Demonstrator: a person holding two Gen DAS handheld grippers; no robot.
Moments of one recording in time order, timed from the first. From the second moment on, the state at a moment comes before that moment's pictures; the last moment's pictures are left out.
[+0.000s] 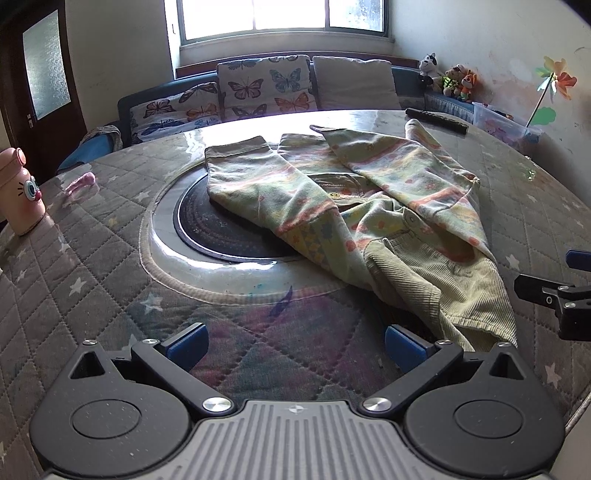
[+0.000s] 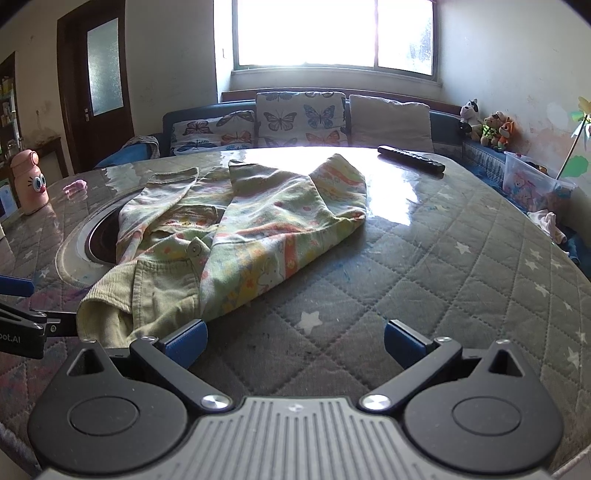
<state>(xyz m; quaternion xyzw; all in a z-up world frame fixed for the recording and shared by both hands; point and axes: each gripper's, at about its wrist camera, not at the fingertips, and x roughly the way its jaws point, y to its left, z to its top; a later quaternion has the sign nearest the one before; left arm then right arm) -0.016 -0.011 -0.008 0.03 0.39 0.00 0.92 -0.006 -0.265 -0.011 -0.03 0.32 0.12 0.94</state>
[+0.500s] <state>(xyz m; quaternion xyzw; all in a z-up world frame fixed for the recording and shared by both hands) -0.022 -0.017 -0.010 0.03 0.39 0.00 0.92 -0.014 -0.267 -0.012 -0.03 0.32 0.12 0.94</state>
